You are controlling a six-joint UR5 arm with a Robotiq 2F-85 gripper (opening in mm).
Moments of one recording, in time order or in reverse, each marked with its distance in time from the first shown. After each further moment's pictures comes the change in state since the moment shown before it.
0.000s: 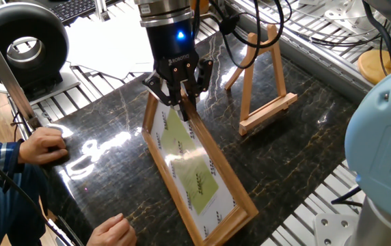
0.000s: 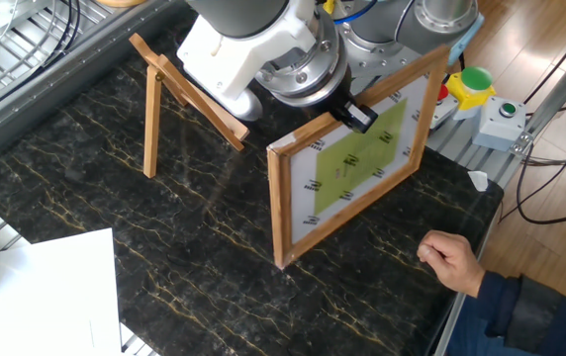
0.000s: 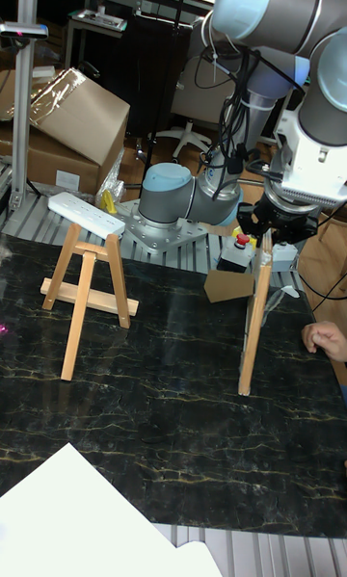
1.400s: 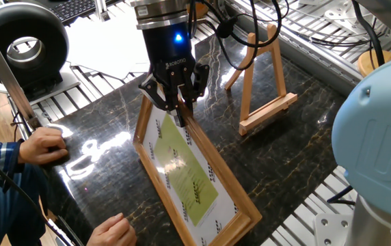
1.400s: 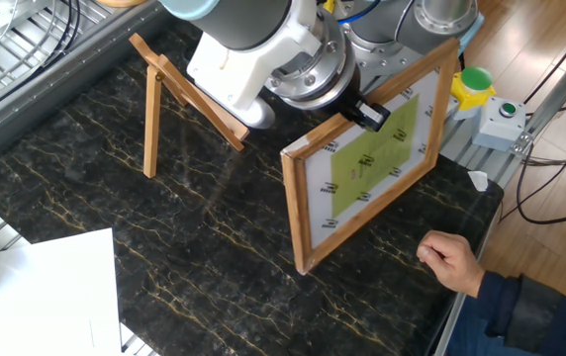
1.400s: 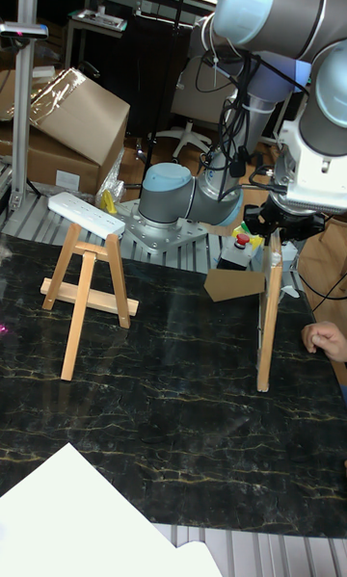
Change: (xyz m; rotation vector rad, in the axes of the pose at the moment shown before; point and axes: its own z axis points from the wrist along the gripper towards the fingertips) arm 0.023 0.012 0.005 -0.027 0.097 -0.070
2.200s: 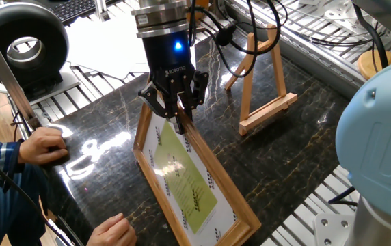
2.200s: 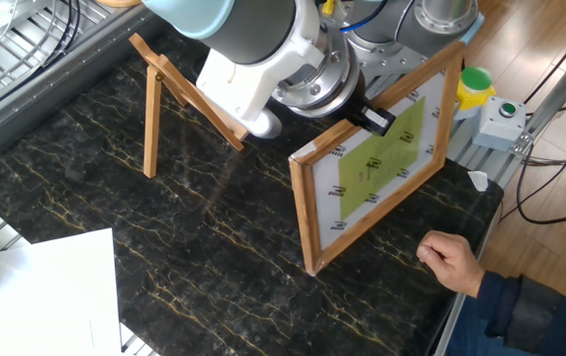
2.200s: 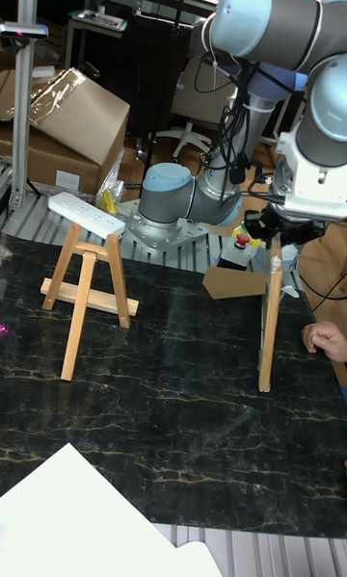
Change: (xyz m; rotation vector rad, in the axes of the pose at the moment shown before) arm -0.001 0.006 0.013 -0.018 0.014 -0.005
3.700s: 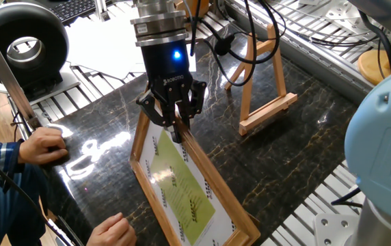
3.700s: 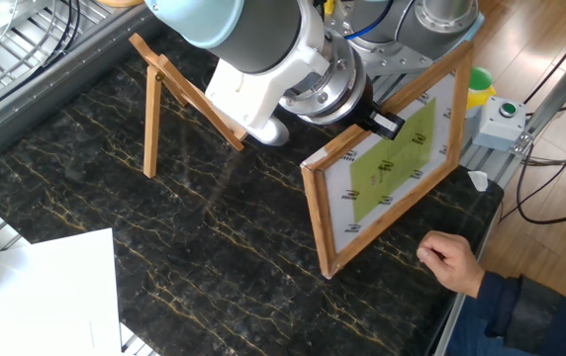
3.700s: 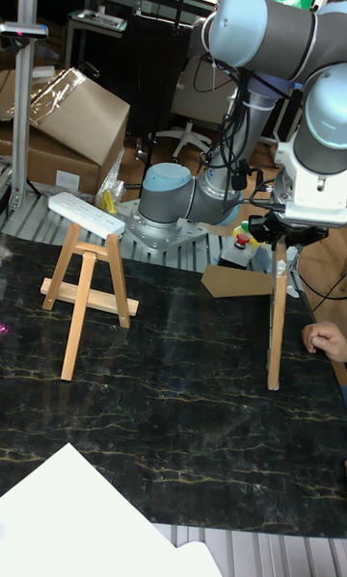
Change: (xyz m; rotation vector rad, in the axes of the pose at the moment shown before) arm -0.006 0.017 0.011 -0.057 -0.014 -0.023
